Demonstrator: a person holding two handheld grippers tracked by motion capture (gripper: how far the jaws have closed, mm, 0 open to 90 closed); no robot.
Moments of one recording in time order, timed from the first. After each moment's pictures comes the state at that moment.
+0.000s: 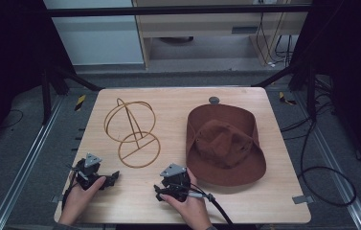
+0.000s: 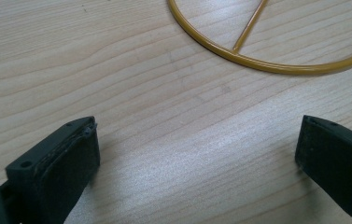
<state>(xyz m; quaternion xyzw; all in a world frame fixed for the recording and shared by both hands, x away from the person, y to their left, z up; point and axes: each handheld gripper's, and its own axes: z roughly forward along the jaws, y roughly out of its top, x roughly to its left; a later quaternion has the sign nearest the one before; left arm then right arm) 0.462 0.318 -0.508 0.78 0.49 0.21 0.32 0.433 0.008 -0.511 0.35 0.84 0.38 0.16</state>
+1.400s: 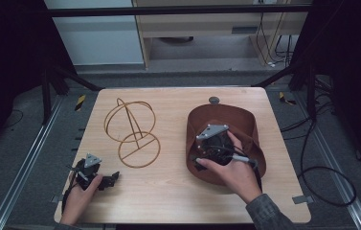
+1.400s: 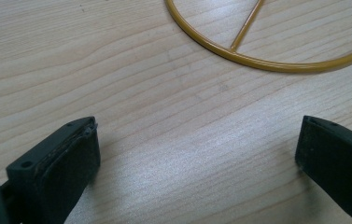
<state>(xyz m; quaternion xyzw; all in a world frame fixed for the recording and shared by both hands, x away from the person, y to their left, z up) 0.461 0.317 -0.509 0.78 0.49 0.21 0.32 0.468 -0.101 -0.369 0.33 0.86 0.32 0.20</state>
